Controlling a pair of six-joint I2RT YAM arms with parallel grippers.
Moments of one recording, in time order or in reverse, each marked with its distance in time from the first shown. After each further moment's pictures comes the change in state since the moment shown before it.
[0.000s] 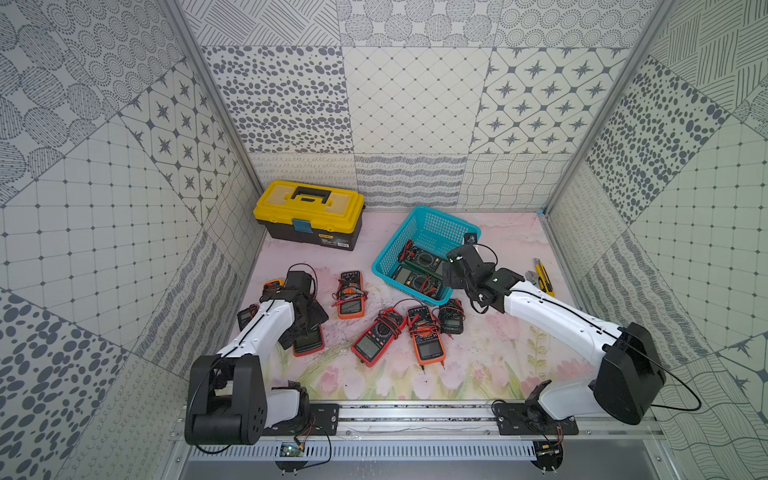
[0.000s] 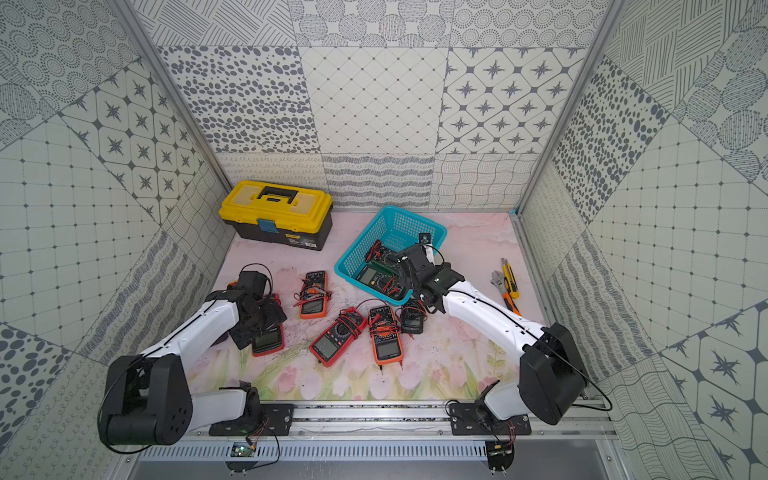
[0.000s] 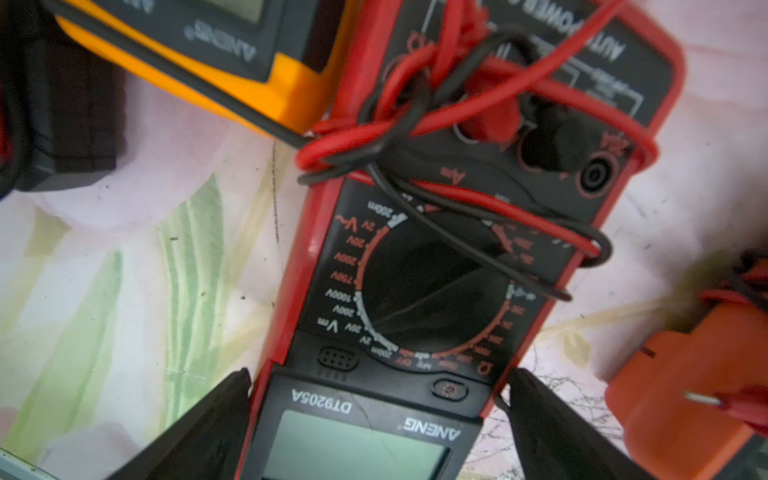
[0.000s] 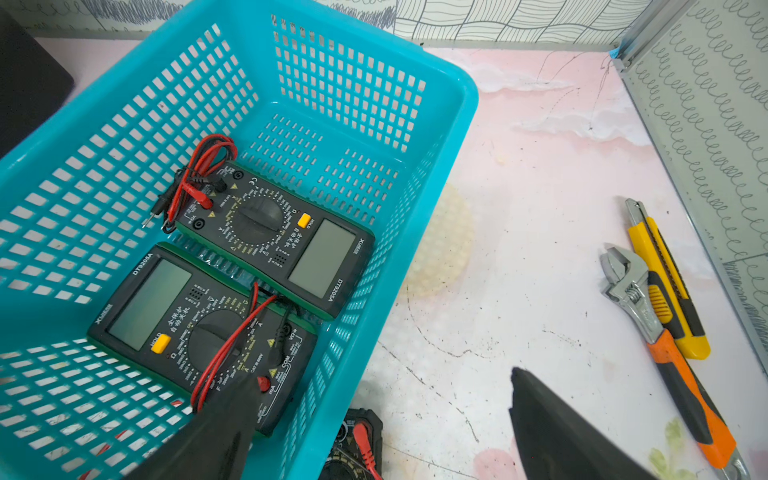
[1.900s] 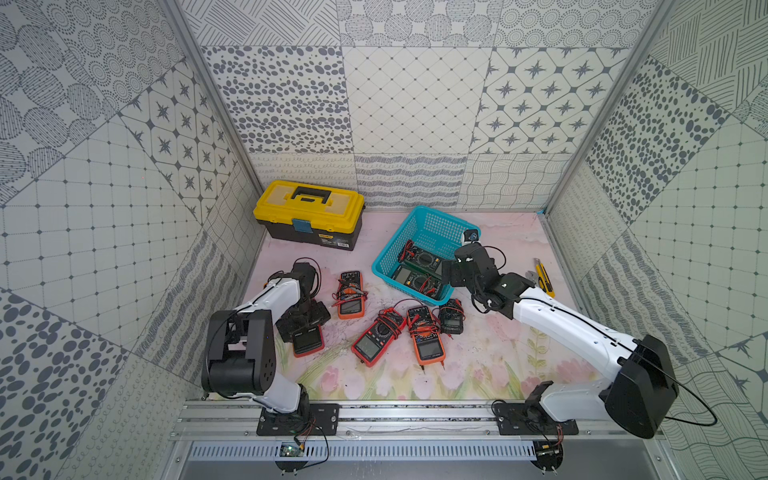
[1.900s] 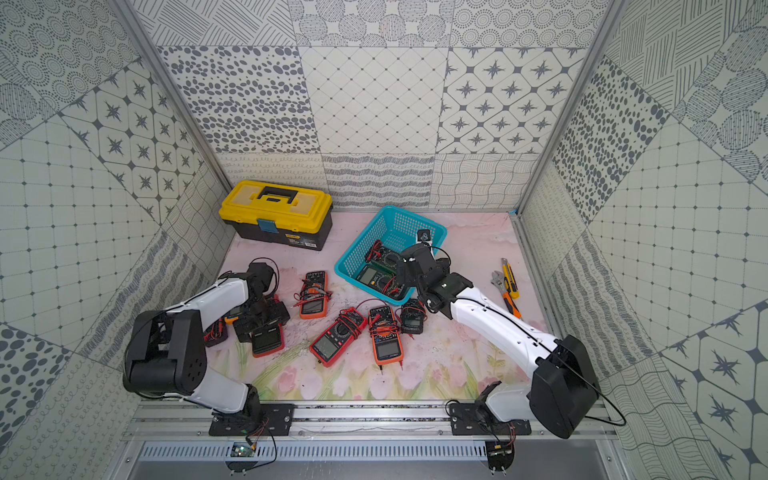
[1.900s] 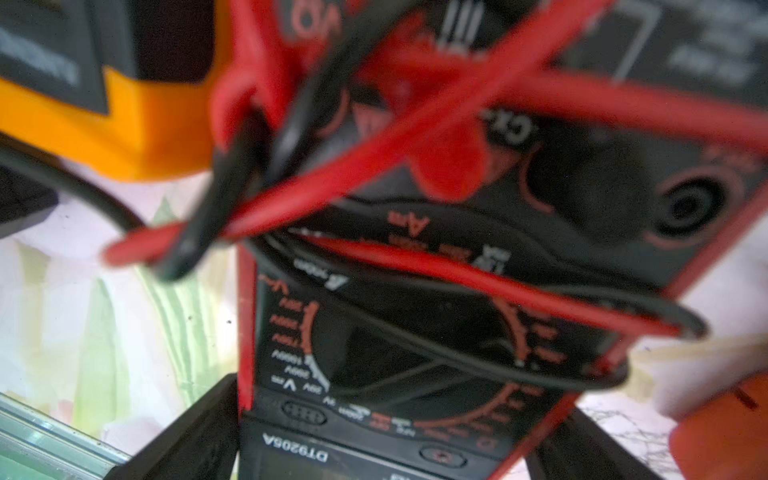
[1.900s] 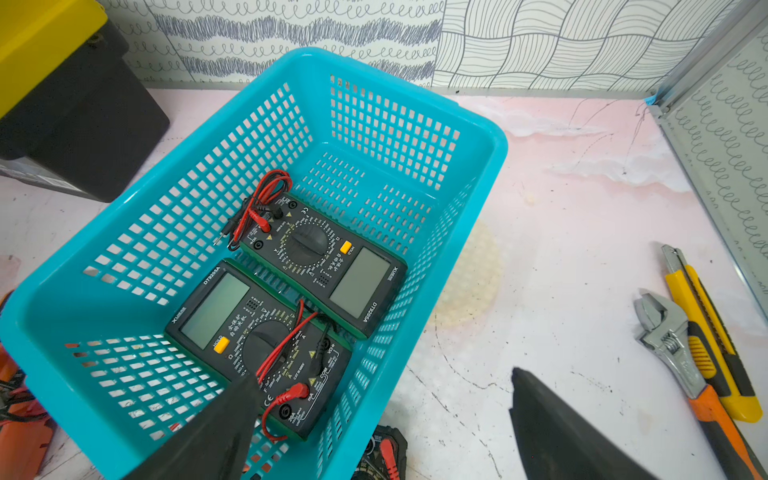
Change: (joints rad) left arm 0.011 0.274 0.130 -0.093 0.023 0.093; right arm 0.000 -0.080 -0.038 0.105 -0.065 -0.083
